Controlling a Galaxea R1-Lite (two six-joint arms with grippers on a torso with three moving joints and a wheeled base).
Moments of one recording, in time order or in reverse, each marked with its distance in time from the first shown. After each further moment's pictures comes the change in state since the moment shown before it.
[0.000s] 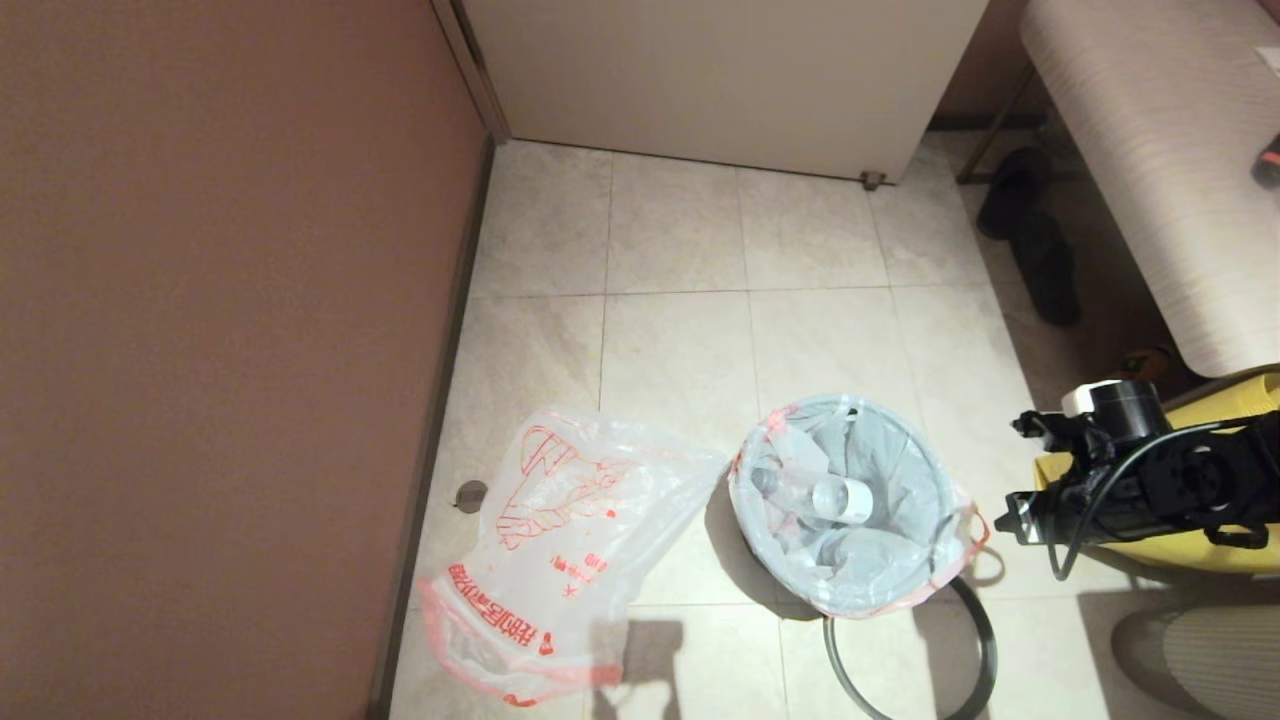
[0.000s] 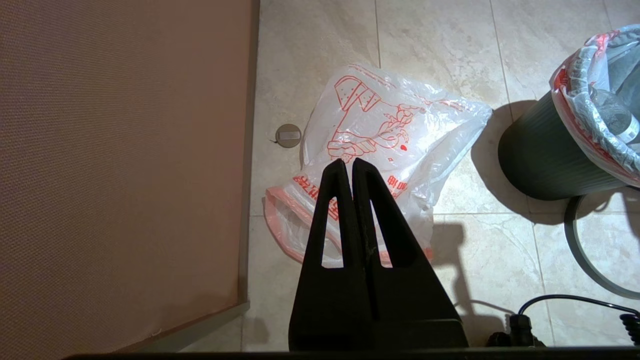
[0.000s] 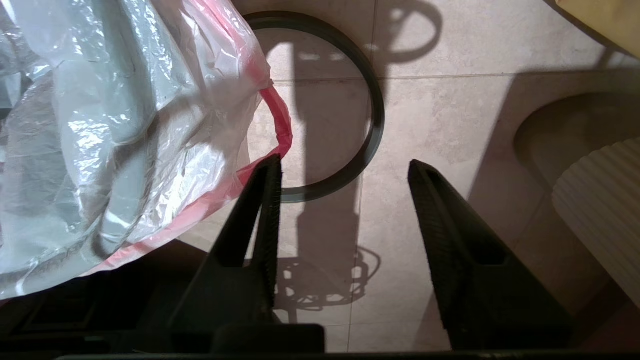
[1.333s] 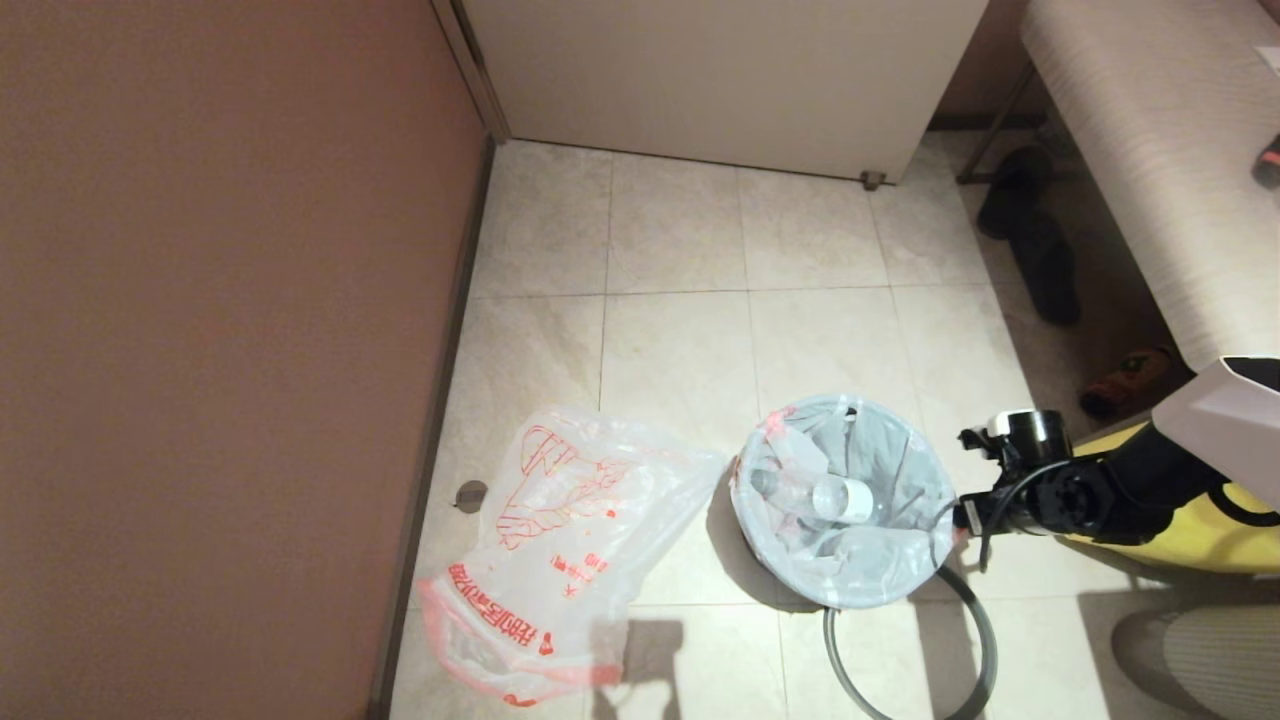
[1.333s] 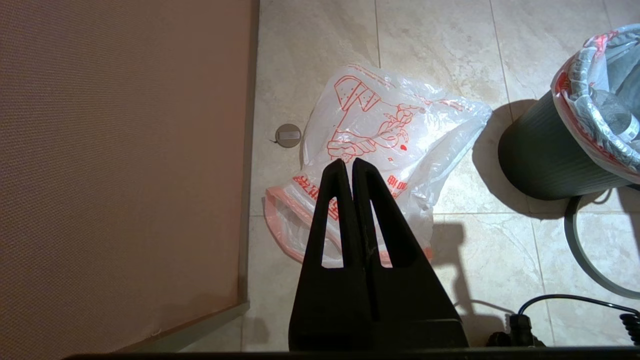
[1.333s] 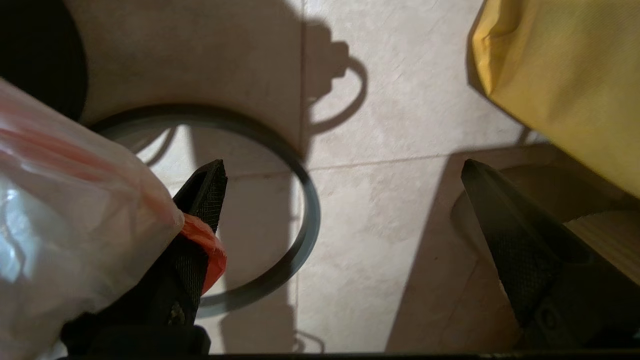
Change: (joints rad) left arm 0.000 0.000 0.000 0.000 0.000 0.000; right arm 0.018 0.357 -0.206 -0.264 -0.247 -0.096
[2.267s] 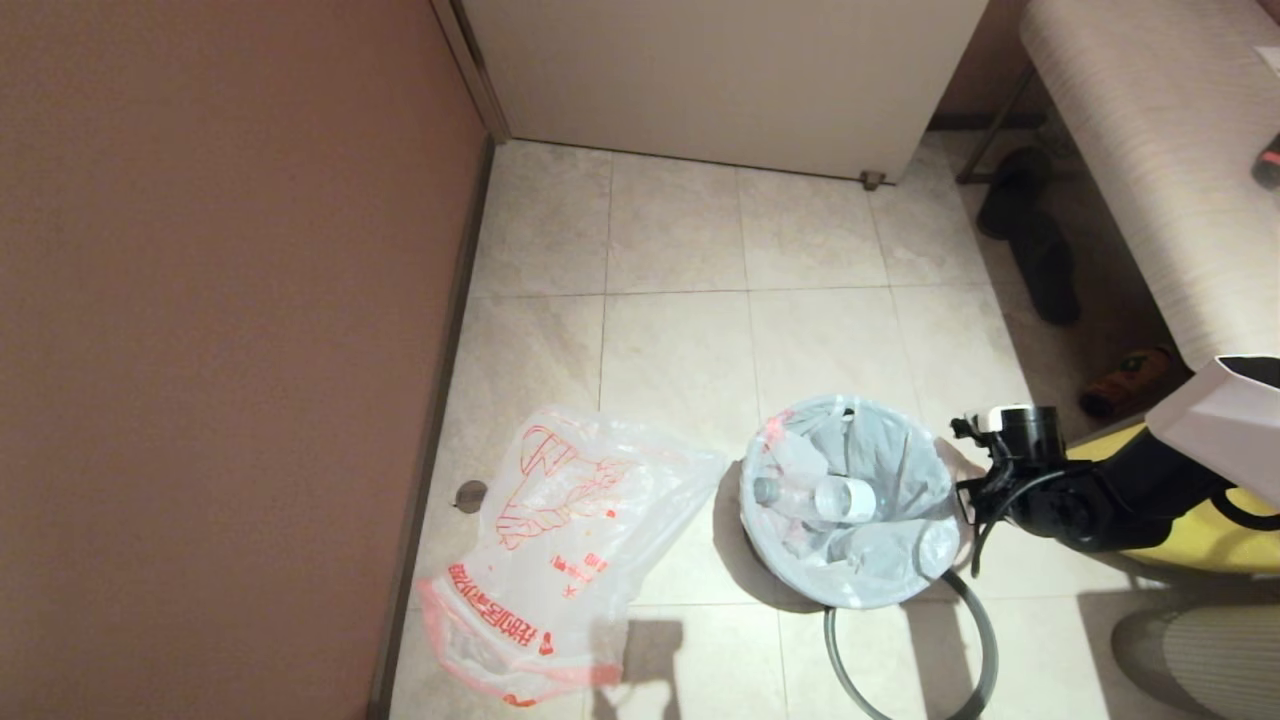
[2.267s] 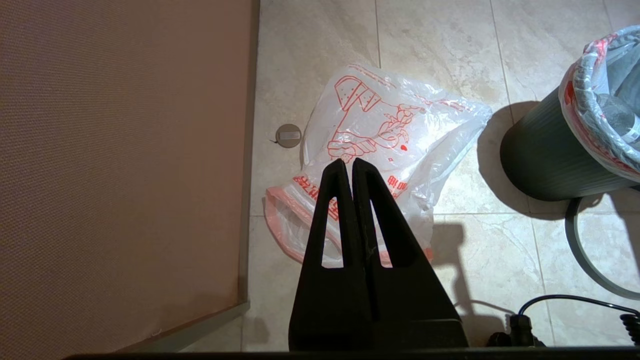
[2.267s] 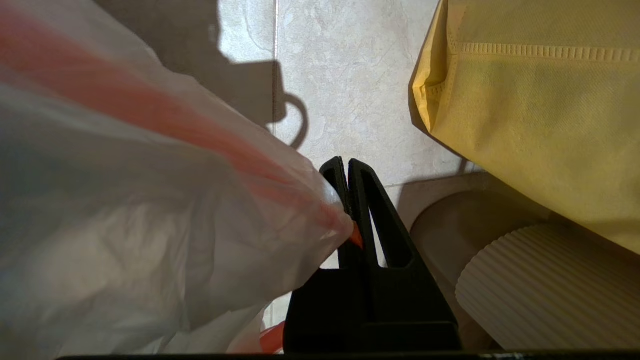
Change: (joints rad) left arm 0.000 0.000 0.000 0.000 0.000 0.000; right arm 0.067 -0.069 0.111 -0.178 -0.141 -0.048
